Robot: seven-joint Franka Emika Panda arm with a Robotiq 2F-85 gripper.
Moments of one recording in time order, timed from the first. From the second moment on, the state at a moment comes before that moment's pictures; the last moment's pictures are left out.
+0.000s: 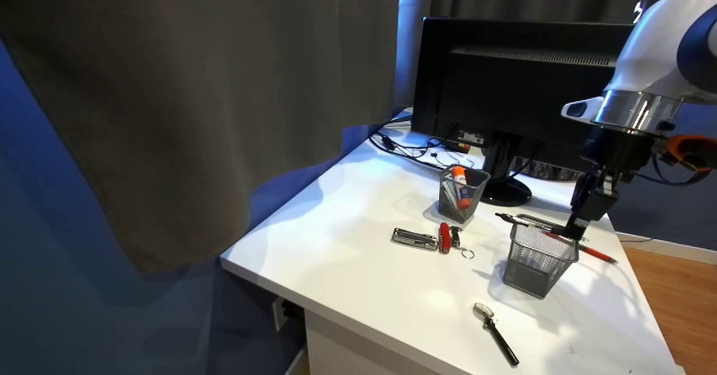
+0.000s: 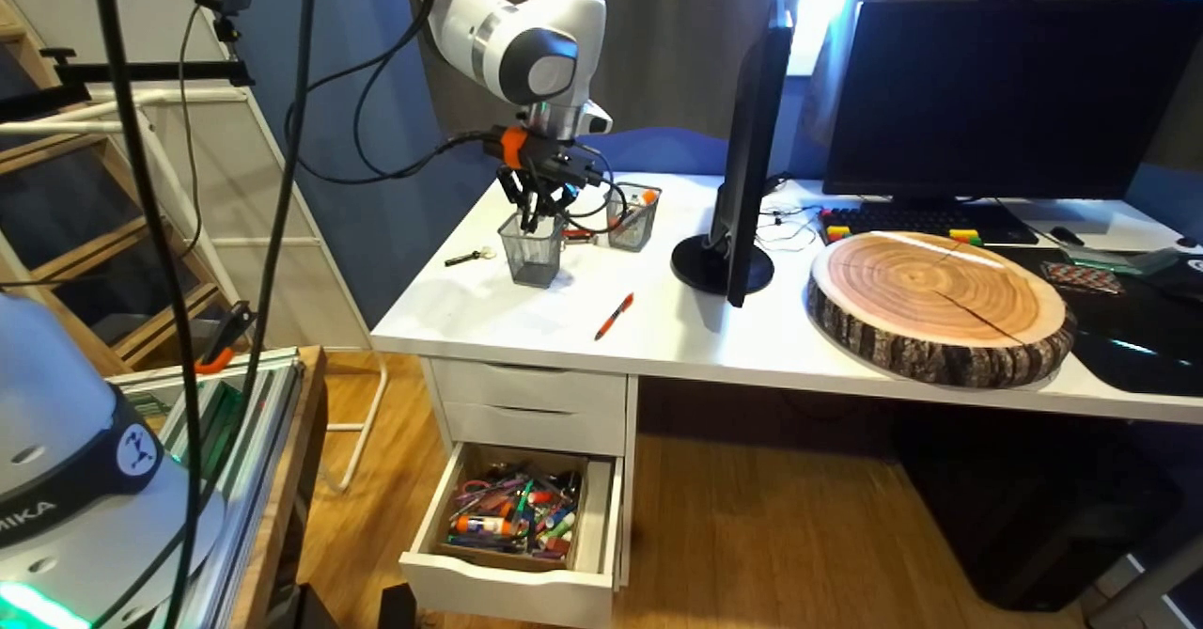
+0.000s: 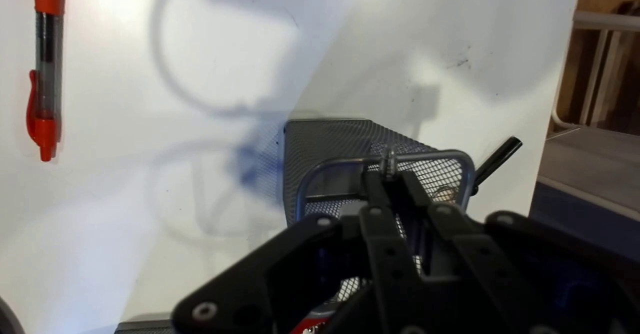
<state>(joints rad) 0.26 0.52 0.46 -2.05 0.08 2.48 -0.48</state>
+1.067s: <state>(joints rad) 0.24 0.49 0.47 -2.10 0.11 2.52 -0.47</state>
